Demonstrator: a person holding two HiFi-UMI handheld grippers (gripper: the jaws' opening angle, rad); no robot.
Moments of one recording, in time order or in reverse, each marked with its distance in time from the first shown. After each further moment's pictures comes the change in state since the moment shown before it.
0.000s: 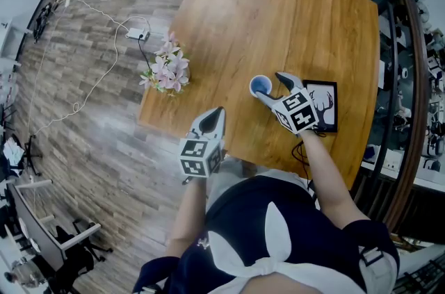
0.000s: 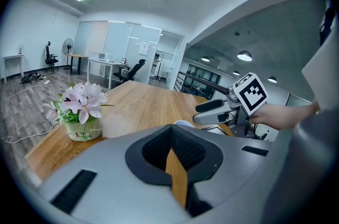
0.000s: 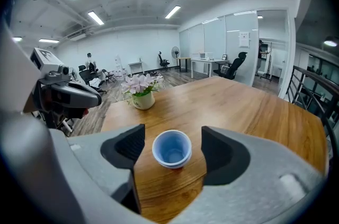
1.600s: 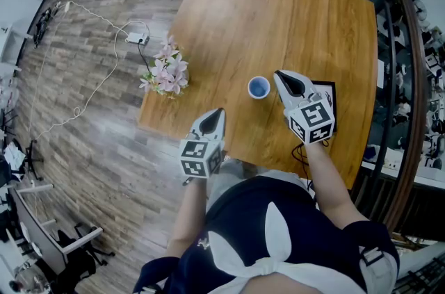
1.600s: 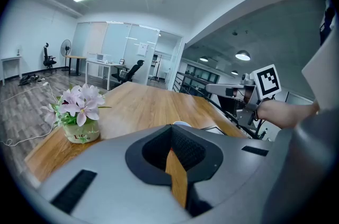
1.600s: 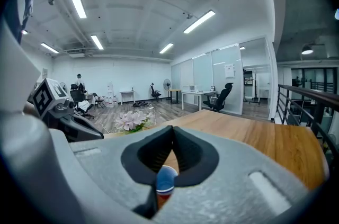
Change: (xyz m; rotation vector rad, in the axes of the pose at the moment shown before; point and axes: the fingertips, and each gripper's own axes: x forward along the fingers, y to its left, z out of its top) left arm 0.000 -0.003 0.010 0.013 -0.022 0.004; right arm -0.073 -0.017 0.068 0.016 -0.391 -0.119
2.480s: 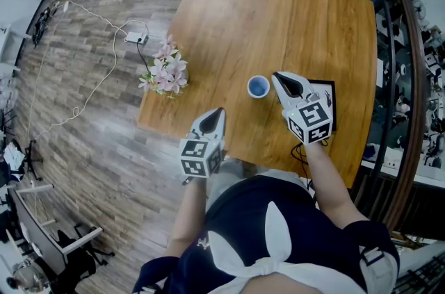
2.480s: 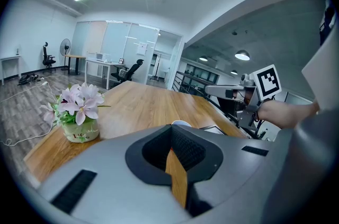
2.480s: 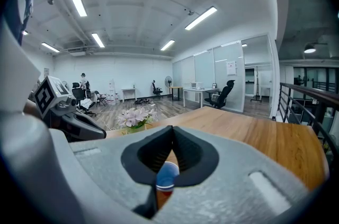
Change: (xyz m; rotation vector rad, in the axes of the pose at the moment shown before) left arm 0.002 -0.002 -0.009 0.004 0.022 -0.020; right arm 0.002 0.006 -0.009 -0.004 0.033 0.019
